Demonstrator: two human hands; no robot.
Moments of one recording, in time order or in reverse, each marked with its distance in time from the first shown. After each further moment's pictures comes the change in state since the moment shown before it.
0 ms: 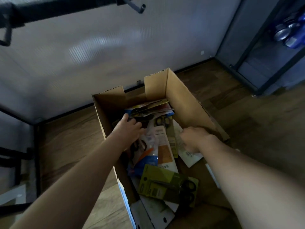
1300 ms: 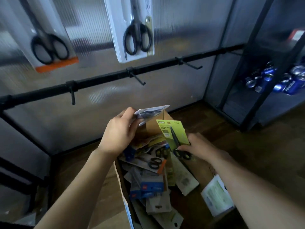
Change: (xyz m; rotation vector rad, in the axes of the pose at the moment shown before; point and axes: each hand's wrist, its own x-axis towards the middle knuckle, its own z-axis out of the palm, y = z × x) left_hand -0.112 -0.038 -0.101 -0.843 1.226 -0.287; right_hand -0.092 0.022 -0.055 0.655 0.571 -0.019
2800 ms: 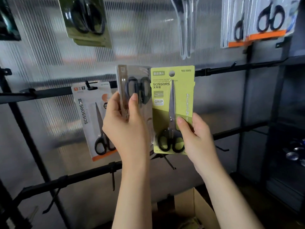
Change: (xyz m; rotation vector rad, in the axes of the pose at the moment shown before) left_hand 0.140 0.102 -0.152 -0.500 1.061 -0.190; right_hand 0.004 -0.216 -0.146 0.905 0.734 -0.712
